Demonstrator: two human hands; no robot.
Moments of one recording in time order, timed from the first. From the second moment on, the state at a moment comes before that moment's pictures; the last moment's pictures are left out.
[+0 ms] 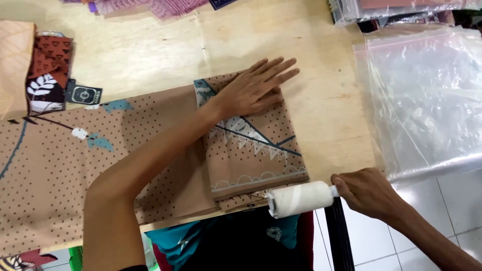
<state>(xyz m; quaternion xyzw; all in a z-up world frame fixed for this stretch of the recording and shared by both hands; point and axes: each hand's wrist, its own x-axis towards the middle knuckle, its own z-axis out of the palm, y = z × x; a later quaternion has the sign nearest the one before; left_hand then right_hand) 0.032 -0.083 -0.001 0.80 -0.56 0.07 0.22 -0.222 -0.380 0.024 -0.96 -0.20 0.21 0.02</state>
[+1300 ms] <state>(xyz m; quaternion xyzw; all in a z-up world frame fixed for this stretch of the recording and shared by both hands) -0.037 0.004 0.026 0.76 -0.56 0.13 0.31 0.011 -0.309 0.013 -0.85 -0.19 -0.01 0.49</state>
